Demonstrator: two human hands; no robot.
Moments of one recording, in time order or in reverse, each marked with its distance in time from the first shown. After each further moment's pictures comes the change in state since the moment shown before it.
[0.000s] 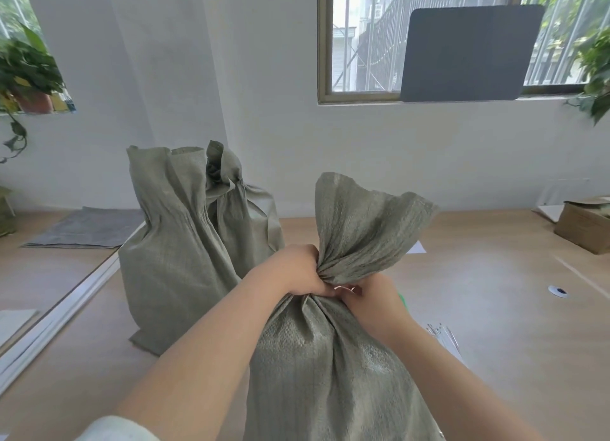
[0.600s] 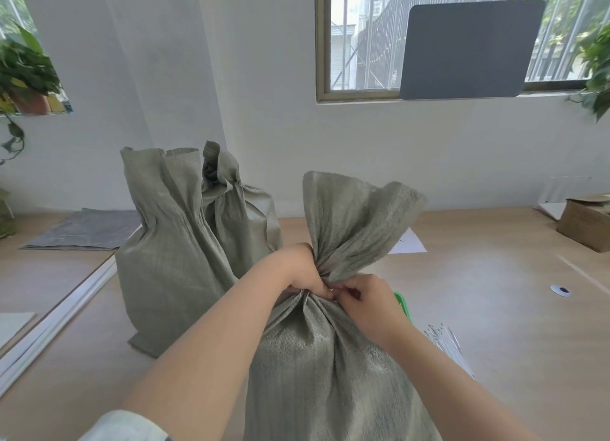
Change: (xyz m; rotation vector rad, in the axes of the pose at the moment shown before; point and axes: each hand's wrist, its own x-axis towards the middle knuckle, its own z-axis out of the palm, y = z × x) left_hand 0.009 0.012 -0.010 -0.137 -0.143 -0.177; right_hand 0.000 0.005 0.001 0.122 -0.016 -0.097
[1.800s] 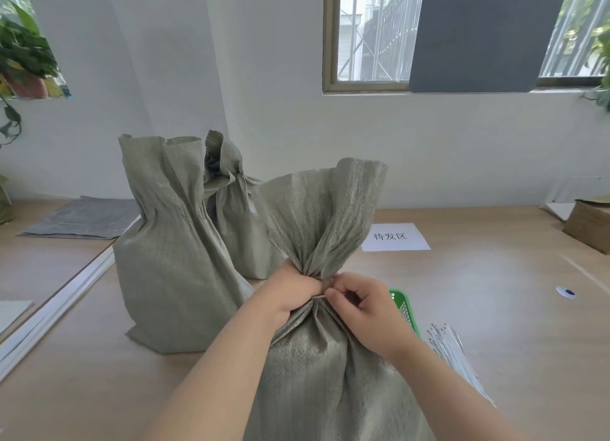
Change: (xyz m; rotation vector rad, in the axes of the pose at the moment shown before) left_hand 0.003 -0.038 0.052 -1.041 0.218 0.108; right_hand 0.006 0.008 0.020 0.221 0.020 -0.255
